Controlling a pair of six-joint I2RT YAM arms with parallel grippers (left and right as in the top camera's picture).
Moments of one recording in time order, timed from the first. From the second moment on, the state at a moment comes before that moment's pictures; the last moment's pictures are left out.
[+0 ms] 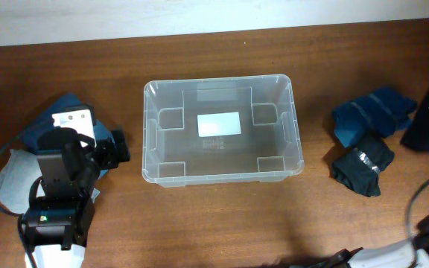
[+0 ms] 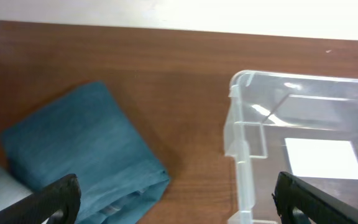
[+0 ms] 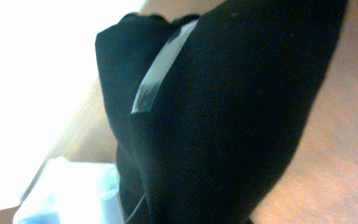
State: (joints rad) left arm -0.02 0.96 0.94 -0.57 -0.07 -0.07; right arm -1.03 1.79 1.68 -1.08 -0.86 -0.16
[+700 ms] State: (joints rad) left arm 0.32 1.09 0.94 -0.67 -0.09 -0.13; right arm 0.33 1.77 1.78 -0.91 -0.55 0.37
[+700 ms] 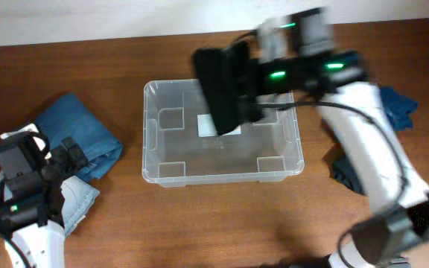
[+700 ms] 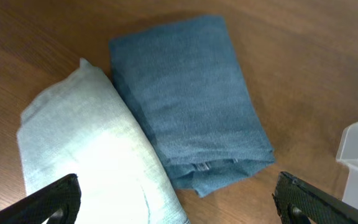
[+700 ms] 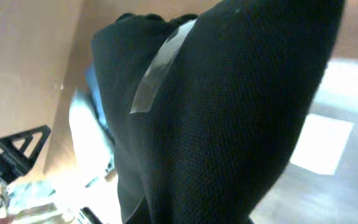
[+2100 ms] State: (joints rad) left arm 0.33 1.13 0.94 -0.69 -0.09 -0.13; right arm 0.33 1.86 1.77 -1.01 -0.24 0.39
